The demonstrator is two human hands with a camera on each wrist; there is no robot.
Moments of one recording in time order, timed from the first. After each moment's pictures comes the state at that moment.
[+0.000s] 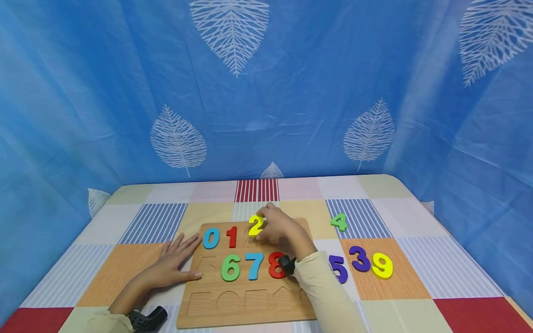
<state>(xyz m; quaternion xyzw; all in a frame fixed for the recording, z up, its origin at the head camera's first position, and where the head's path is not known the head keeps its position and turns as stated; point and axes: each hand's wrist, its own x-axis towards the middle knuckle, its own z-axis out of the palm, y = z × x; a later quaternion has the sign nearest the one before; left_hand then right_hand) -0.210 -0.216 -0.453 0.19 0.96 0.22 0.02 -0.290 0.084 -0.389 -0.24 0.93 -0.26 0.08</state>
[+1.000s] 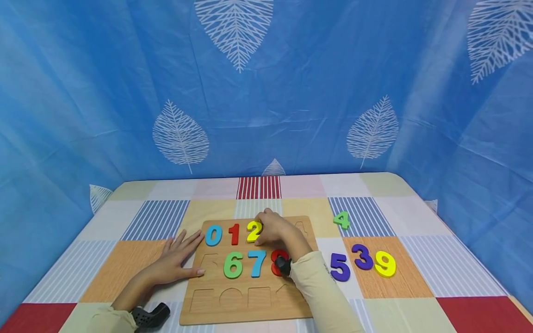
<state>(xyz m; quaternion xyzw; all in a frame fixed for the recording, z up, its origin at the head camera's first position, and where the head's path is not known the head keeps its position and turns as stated) -0.207 -0.211 -0.451 0.18 0.96 0.22 0.02 -0.287 0.068 -0.404 -0.23 0.94 -0.22 0.12</state>
